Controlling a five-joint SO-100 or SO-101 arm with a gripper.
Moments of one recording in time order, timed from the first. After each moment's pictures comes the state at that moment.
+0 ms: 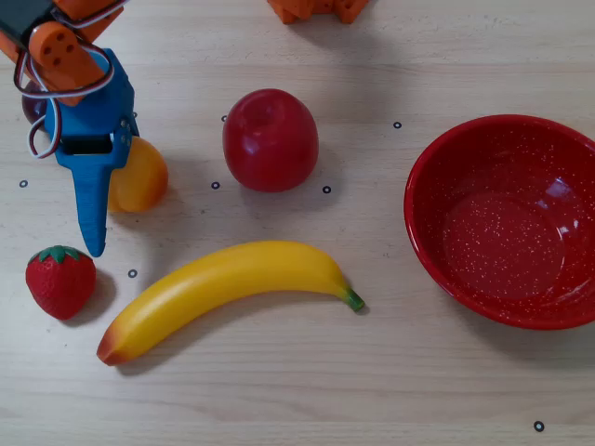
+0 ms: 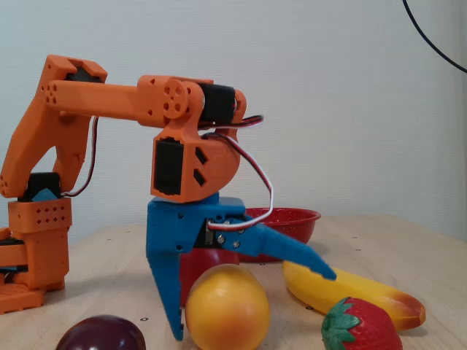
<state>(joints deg) -39.8 49.8 57.3 88.2 46.1</state>
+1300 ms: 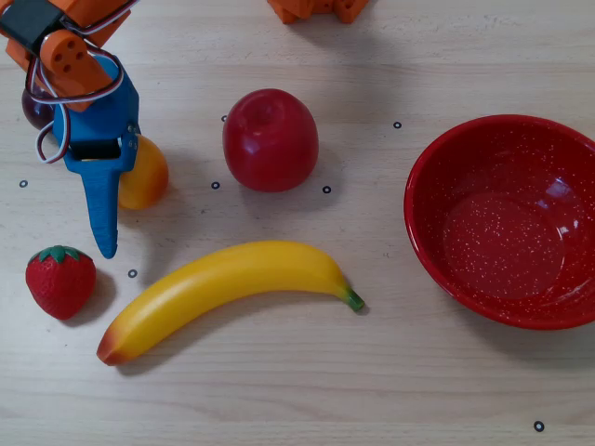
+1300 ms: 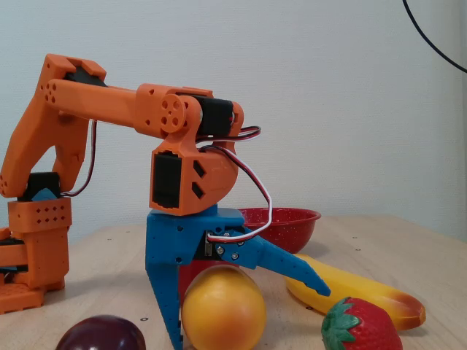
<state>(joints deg) -39.7 49.6 61.5 83.6 47.8</state>
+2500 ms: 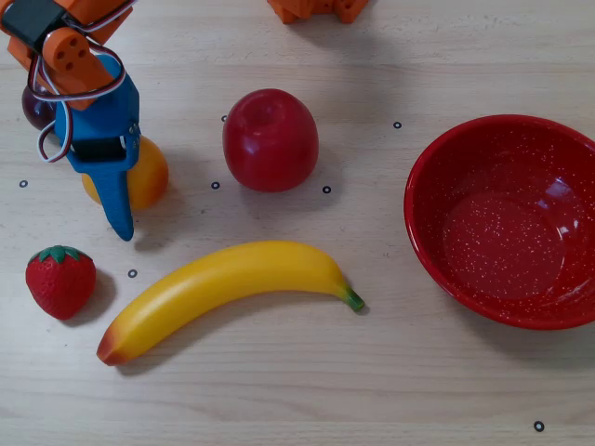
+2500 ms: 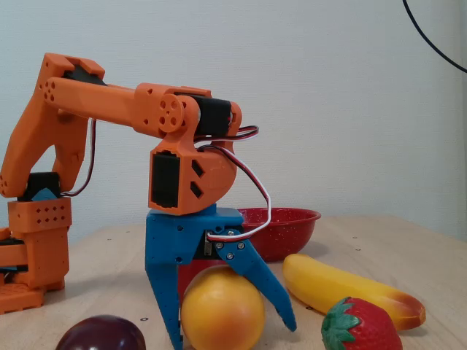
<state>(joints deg) -39.7 50.4 63.2 82.4 49.4</state>
